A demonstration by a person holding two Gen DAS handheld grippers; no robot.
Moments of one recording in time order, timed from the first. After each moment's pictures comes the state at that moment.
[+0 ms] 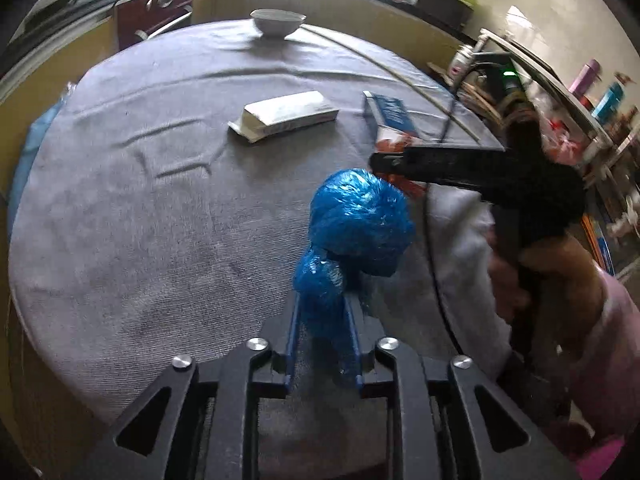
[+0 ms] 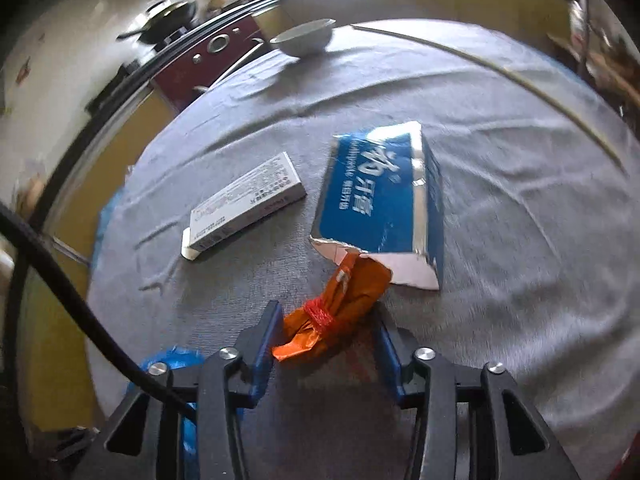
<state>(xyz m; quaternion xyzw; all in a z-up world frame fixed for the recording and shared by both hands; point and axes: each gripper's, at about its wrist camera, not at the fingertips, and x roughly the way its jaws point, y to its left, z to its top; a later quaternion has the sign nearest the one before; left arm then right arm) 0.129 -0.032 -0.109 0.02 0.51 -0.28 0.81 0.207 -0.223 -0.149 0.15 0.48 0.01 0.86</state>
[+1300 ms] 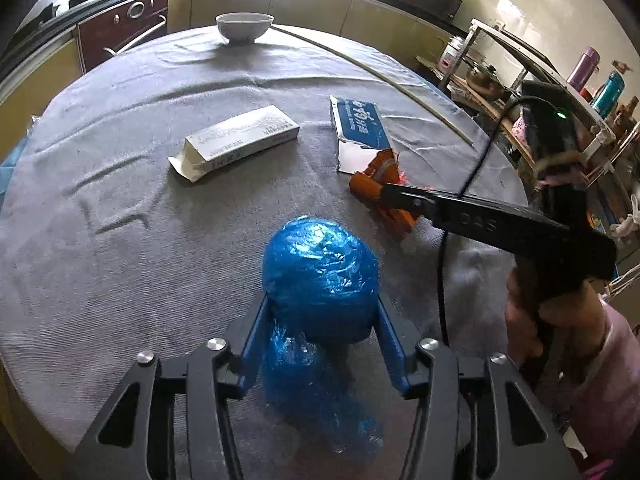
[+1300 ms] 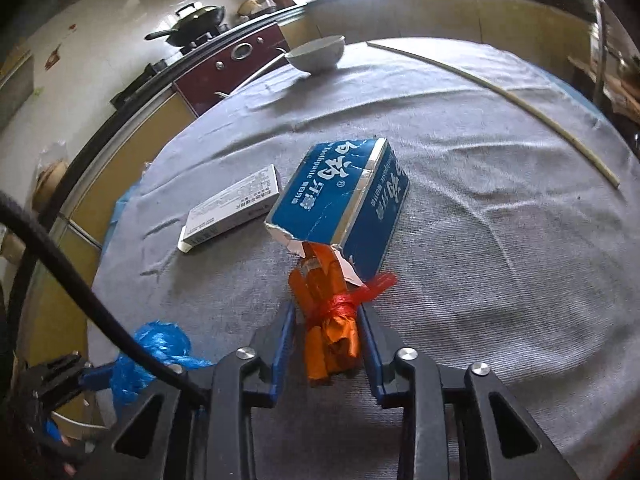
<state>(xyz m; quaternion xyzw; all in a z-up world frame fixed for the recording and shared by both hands) 0.160 -0.093 -0.113 0.03 0.51 -0.29 0.81 0.188 -0.265 -0.142 0.15 0.46 0.05 0.88</state>
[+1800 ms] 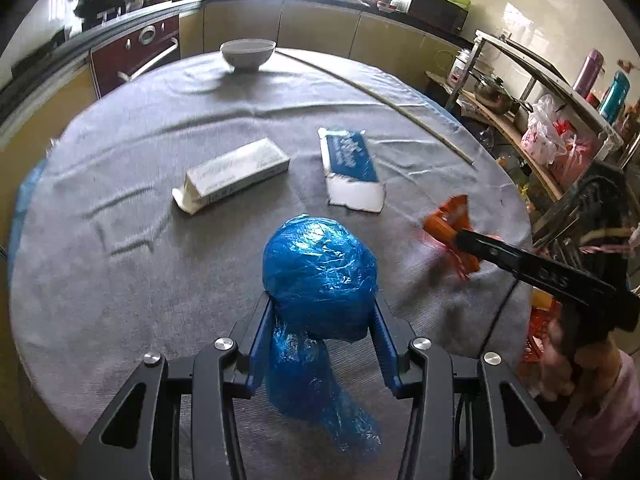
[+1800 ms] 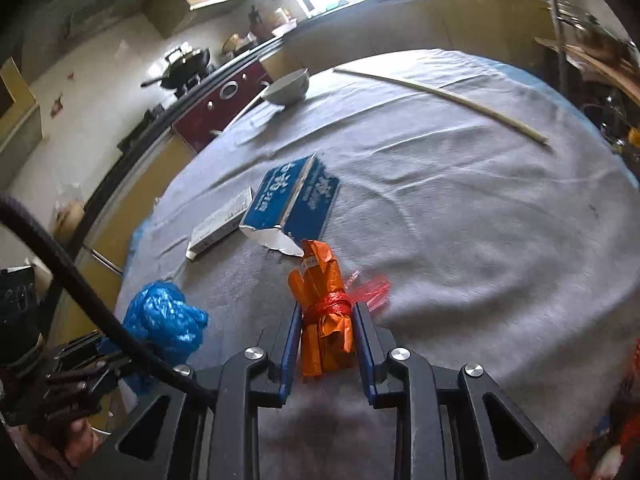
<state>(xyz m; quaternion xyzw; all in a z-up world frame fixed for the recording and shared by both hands) 0.142 -0.121 -0.083 0.05 0.48 -0.25 0.84 0.114 -0.328 -0.124 0.22 0.41 0.05 0.88</state>
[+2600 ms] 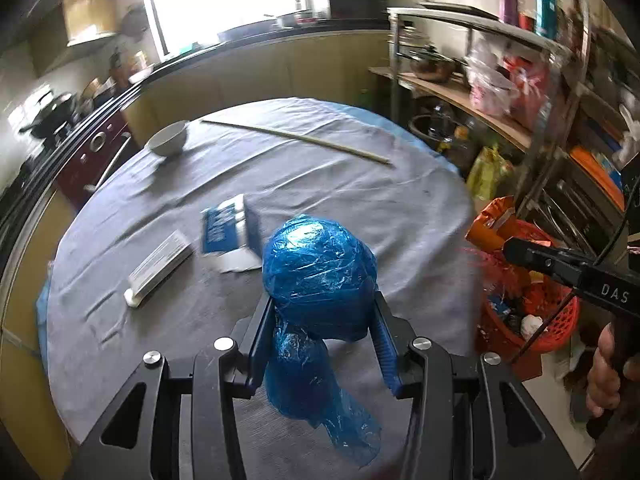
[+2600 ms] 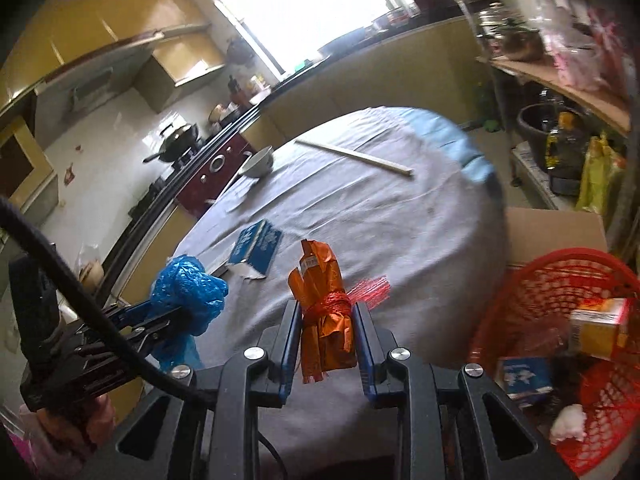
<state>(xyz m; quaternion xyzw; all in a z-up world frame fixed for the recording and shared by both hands) 0.070 -0.255 -0.039 0.20 0.39 -0.29 0.85 -0.025 -0.429 -0.083 0.28 0.32 0.00 0.90</state>
